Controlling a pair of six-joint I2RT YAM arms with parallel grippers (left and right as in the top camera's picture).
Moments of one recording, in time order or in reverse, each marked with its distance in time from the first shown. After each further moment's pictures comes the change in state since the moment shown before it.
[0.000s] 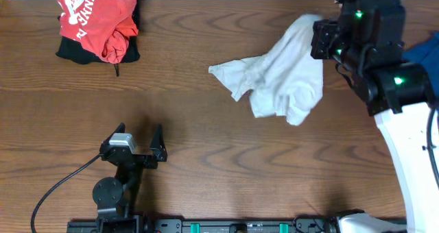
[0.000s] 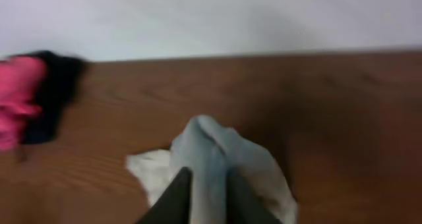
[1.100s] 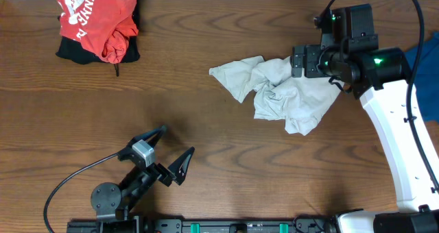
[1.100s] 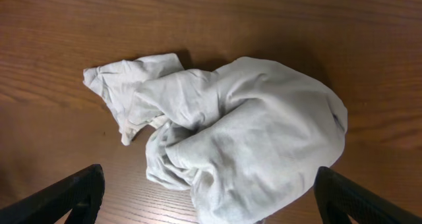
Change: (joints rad) left arm 0.000 0.010 -0.001 0.138 0.598 -0.118; right arm 0.000 0.106 0.000 -0.228 -0.043 -0.099
